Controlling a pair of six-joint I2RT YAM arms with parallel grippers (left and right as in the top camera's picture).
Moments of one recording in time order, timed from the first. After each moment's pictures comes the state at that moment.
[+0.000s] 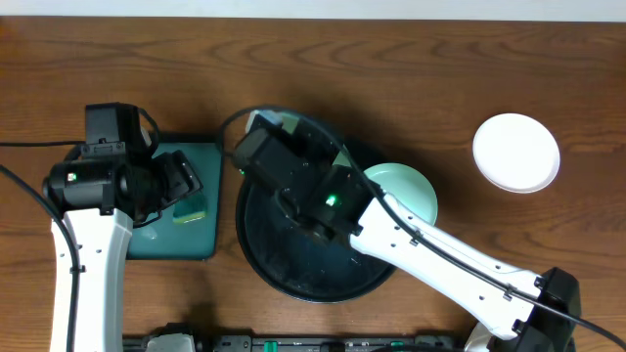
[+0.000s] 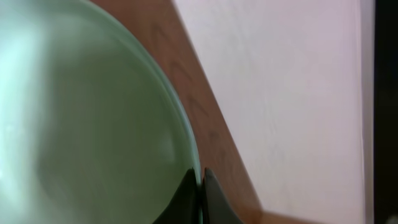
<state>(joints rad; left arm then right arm) 0.10 1.25 1.25 -1.24 0.07 -0.43 0.99 1.71 1.60 -0.74 0.89 -0.40</state>
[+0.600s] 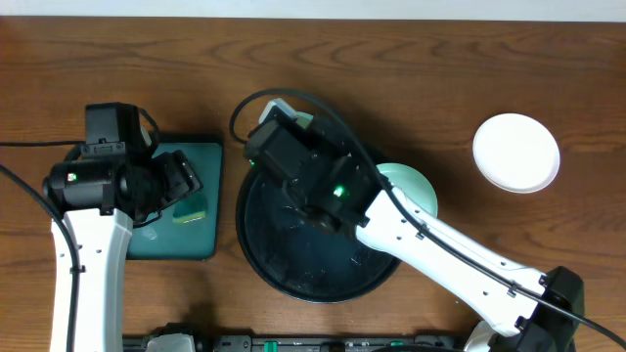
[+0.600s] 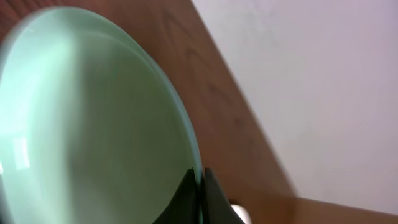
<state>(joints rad) 0.10 1.25 1.25 -1.24 0.07 -0.43 0.95 1.70 1.60 -0.83 0.76 -0.23</state>
